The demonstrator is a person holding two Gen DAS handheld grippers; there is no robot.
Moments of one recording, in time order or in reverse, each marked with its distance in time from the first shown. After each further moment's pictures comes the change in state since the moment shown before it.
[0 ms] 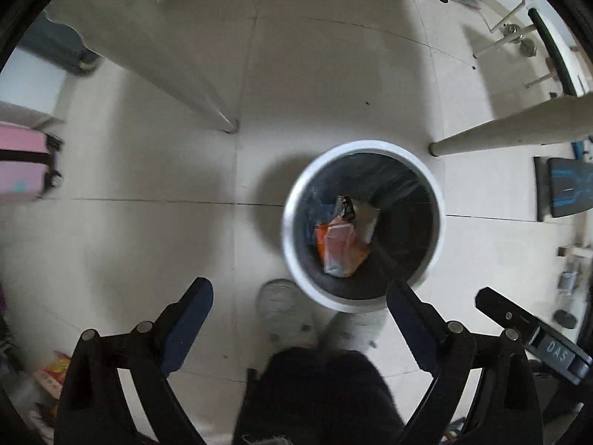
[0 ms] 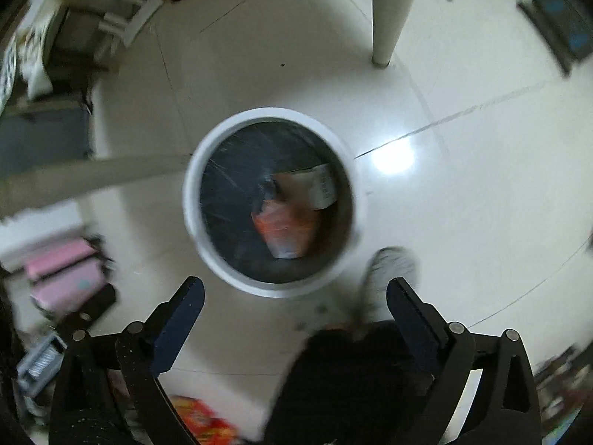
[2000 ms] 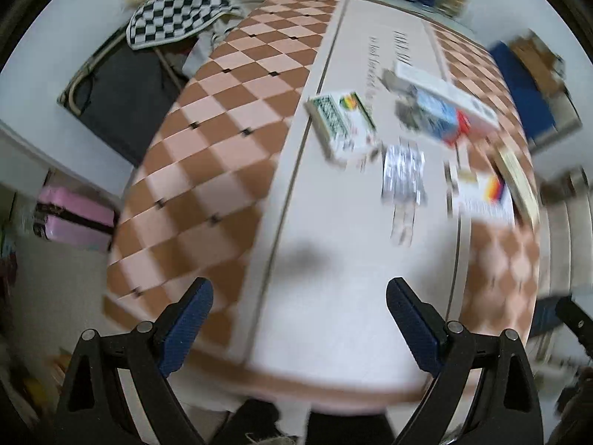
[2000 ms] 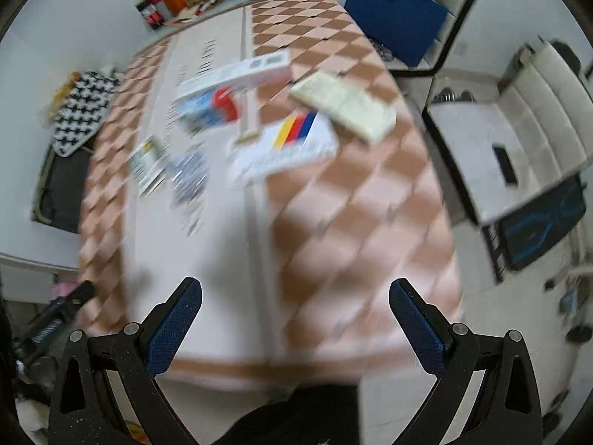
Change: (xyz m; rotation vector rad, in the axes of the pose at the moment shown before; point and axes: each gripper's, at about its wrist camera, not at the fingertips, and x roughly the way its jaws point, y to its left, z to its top) left arm -0.376 -0.044 0.217 -0.250 -0.326 0.032; right arm -0.518 0.151 0.219 -0.287 -0.385 -0.088
